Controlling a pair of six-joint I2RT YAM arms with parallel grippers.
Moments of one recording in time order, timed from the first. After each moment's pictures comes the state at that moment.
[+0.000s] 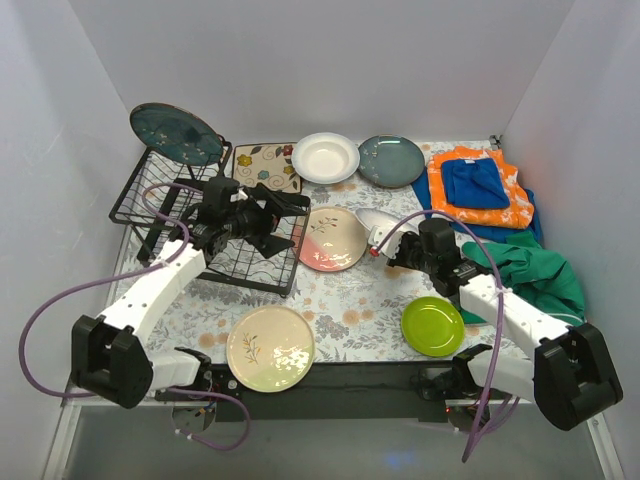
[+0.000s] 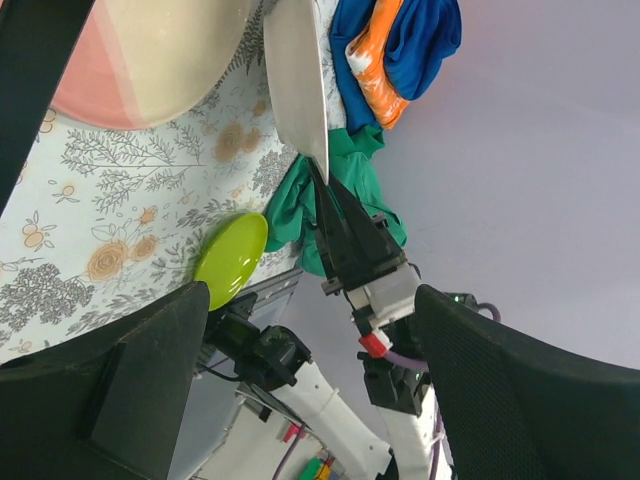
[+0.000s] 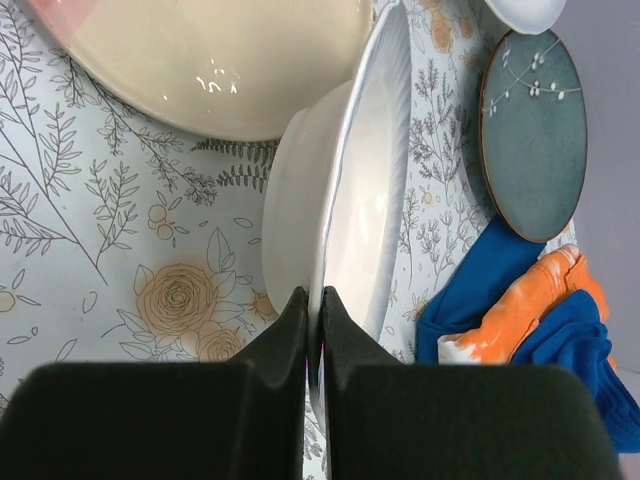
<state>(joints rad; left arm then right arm) -0.36 1.24 1.00 -0.38 0.47 -1.34 0.47 1.13 0.57 -0.01 -0.18 -0.89</state>
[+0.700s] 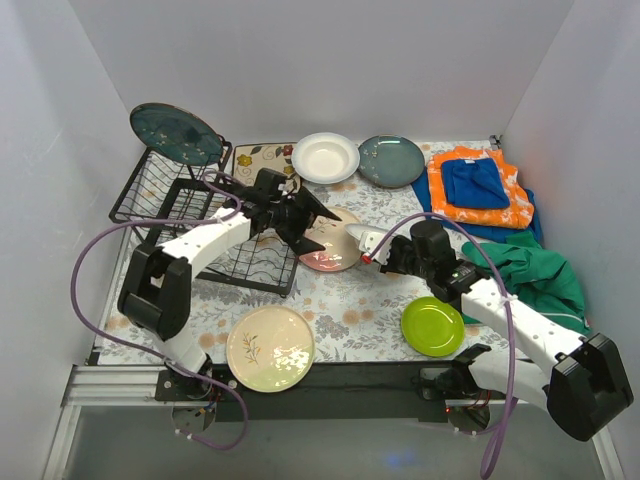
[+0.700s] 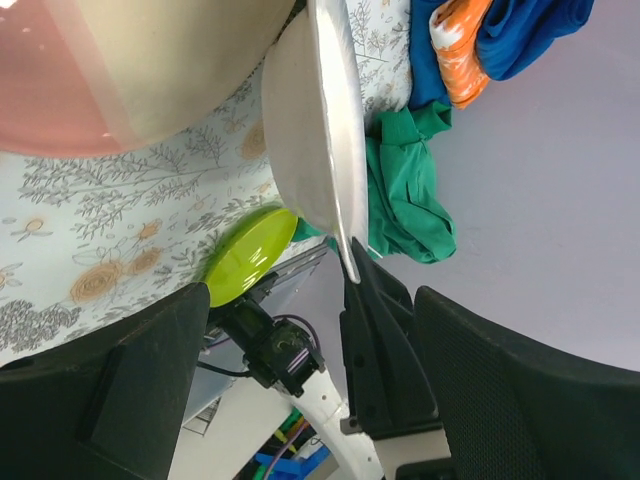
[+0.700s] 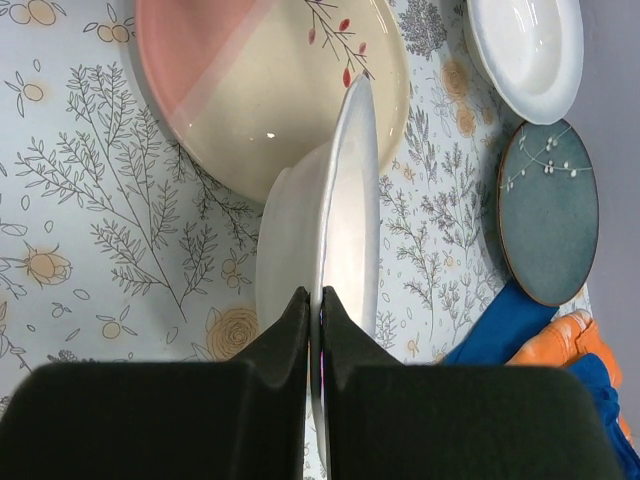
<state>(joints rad) -0.49 1.66 1.19 -0.34 0.54 -1.36 0.60 1.06 0.63 -0.11 -0.22 -0.82</state>
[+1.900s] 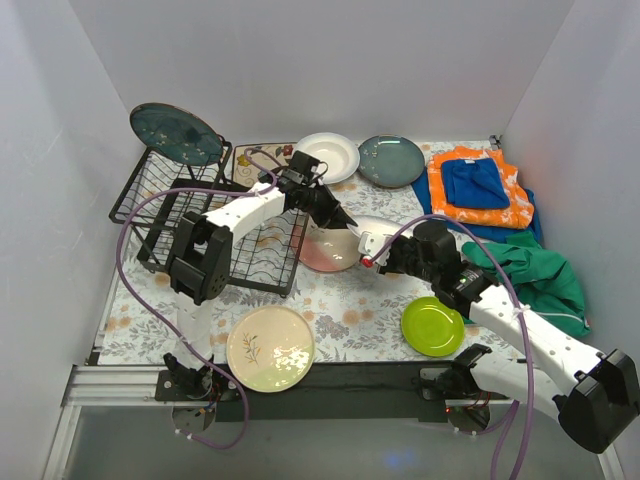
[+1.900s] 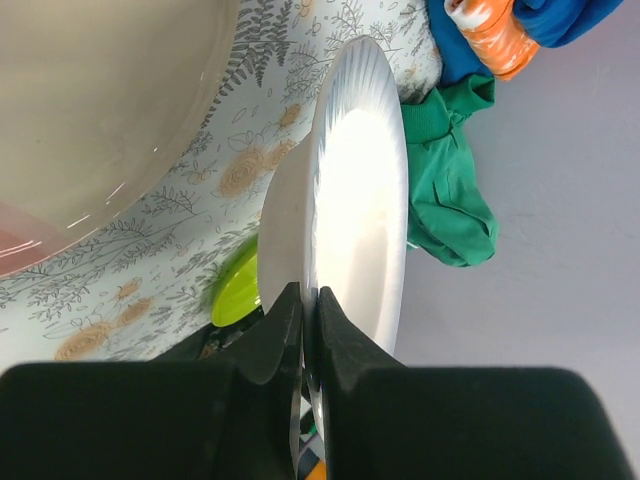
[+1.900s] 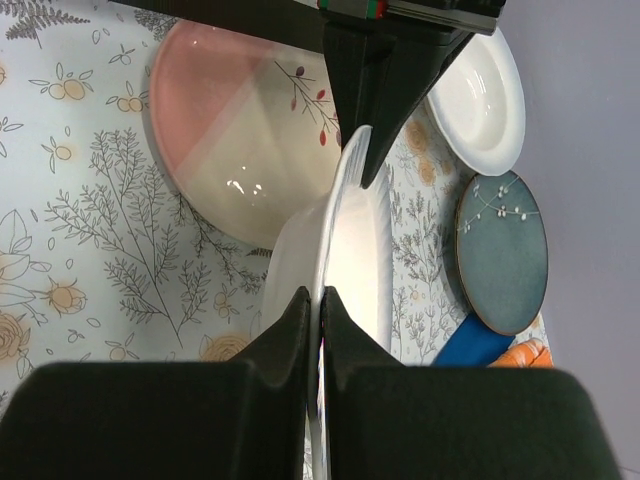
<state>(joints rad) -0.55 2.03 1.61 -0.48 0.62 -1.22 0.66 0.97 0.67 -0.16 -0.21 -0.81</state>
